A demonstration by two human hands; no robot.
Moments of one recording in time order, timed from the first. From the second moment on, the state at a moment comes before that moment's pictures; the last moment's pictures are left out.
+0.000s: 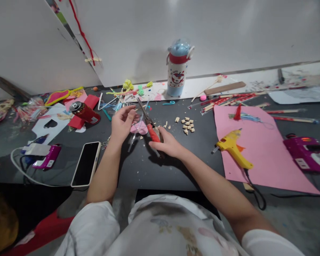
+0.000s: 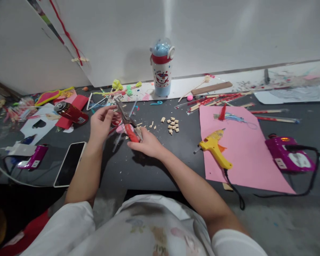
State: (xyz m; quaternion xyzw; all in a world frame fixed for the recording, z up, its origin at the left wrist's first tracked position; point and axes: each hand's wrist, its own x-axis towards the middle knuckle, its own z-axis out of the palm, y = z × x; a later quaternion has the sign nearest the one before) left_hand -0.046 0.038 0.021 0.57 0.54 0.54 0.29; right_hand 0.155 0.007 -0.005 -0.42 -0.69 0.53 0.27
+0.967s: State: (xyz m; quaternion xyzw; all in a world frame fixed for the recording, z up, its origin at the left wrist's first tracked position) left_hand -0.008 0.017 0.006 0.57 0.43 0.46 0.53; right_hand 0.152 0.009 -0.022 -0.41 -0.69 0.50 0.33
